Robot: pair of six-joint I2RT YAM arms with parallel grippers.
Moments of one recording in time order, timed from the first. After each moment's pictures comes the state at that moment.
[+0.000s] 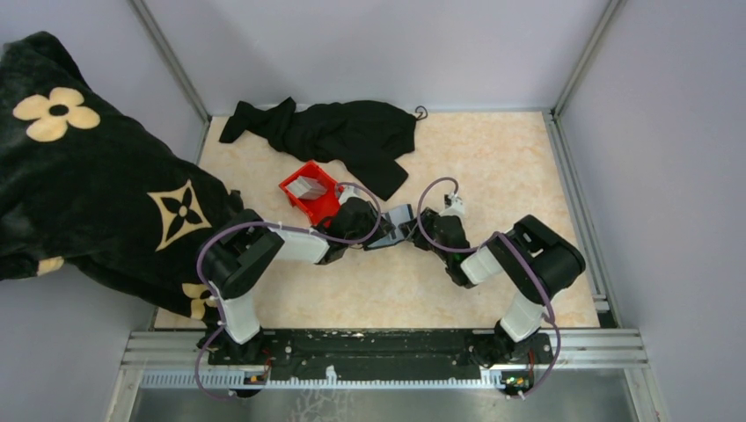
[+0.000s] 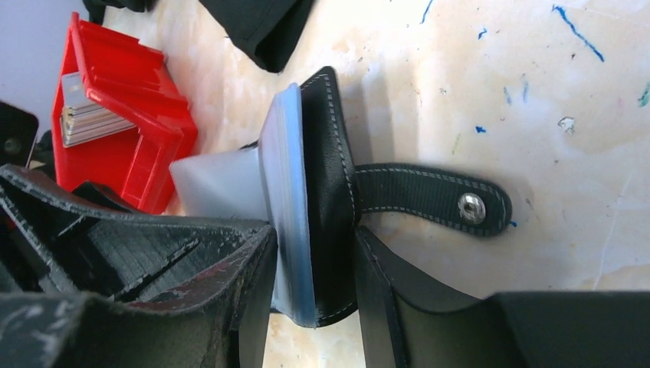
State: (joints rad) left arm -0.80 1.84 0.79 0.44 -0.11 -1.07; right arm 0.61 1.69 0.38 0.89 0.11 0.91
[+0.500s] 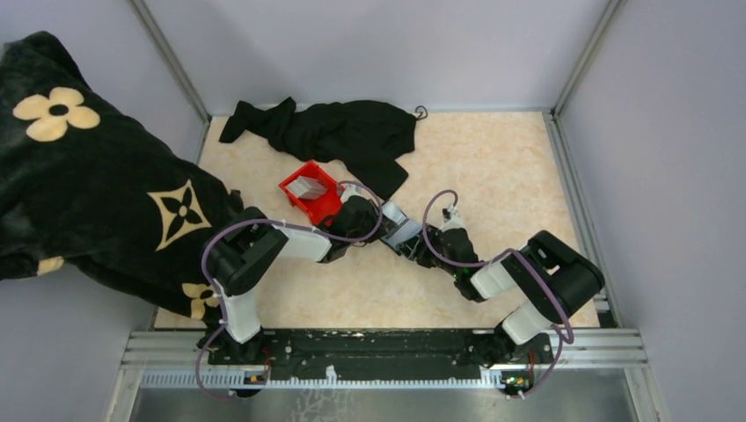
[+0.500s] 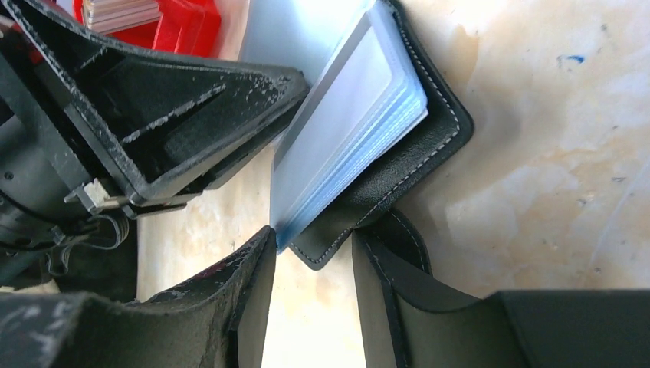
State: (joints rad) left arm -0.80 1.87 0.81 0.47 -0.11 -1.07; right arm 0.63 1.55 0.23 0.88 -0.04 0.93
